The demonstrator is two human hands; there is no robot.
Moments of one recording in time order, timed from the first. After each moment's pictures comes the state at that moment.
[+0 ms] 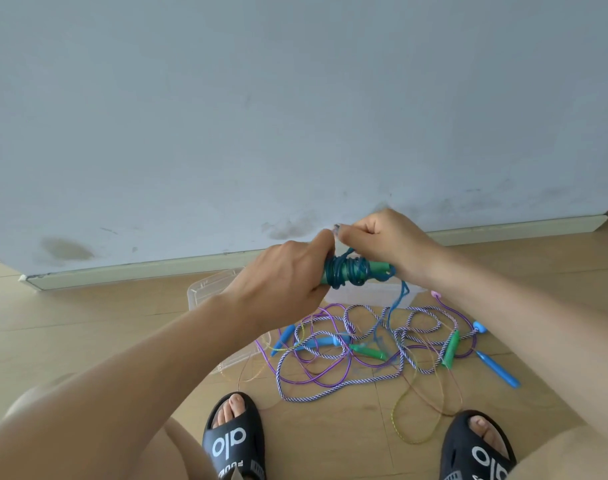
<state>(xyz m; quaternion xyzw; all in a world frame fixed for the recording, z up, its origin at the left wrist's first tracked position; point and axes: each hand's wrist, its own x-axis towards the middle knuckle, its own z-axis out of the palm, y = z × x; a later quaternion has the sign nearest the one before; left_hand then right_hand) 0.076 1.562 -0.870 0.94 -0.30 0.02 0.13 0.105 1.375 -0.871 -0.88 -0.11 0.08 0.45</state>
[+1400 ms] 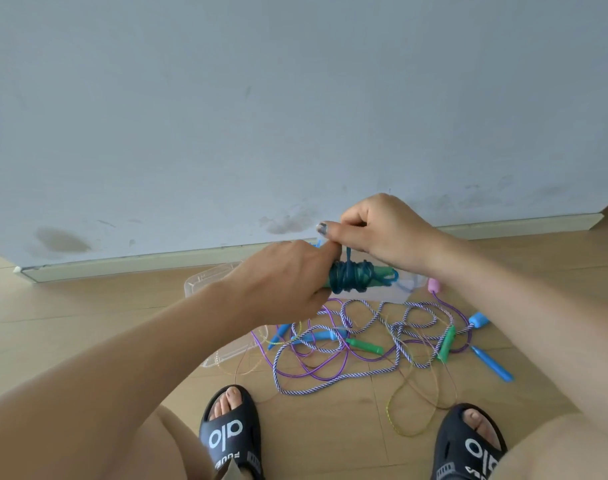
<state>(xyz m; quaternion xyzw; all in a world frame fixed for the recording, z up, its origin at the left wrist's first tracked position) 0.074 1.559 -0.866 0.94 -0.34 -0.02 0.02 0.106 1.379 -0.859 -0.91 -0.19 0.05 0.36</state>
